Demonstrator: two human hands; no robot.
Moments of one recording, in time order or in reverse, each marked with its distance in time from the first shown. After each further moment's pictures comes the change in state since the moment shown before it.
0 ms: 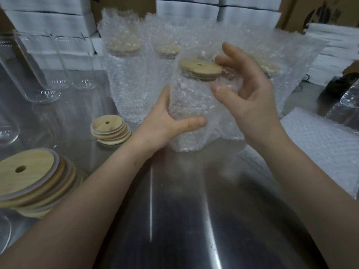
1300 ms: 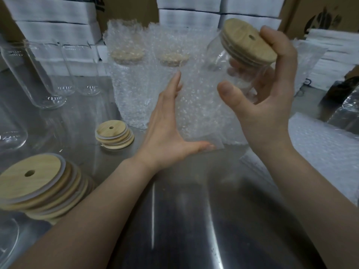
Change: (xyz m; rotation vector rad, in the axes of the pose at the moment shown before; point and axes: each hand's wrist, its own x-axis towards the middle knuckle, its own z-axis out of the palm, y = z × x) left_hand -0.011 -0.004 0.005 0.539 0.099 0.320; right_hand -0.002 -0.010 -0.005 -0.018 0.154 -0.298
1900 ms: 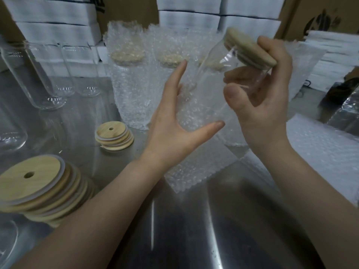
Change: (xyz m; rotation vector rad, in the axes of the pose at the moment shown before) left_hand 0.000 0.026 0.003 -0.173 0.144 -0.006; right_hand -0.001 0.006 -0.001 0.023 -0.029 0.081
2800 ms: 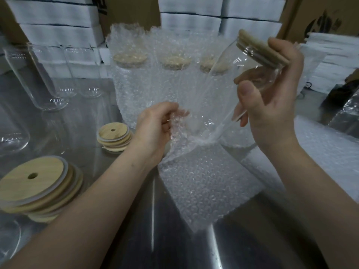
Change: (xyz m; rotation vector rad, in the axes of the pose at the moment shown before) left_hand 0.019 -0.016 -0.011 -0.601 0.176 -0.733; right_hand 0.008 0.002 -0.009 -0.041 0.007 -0.031
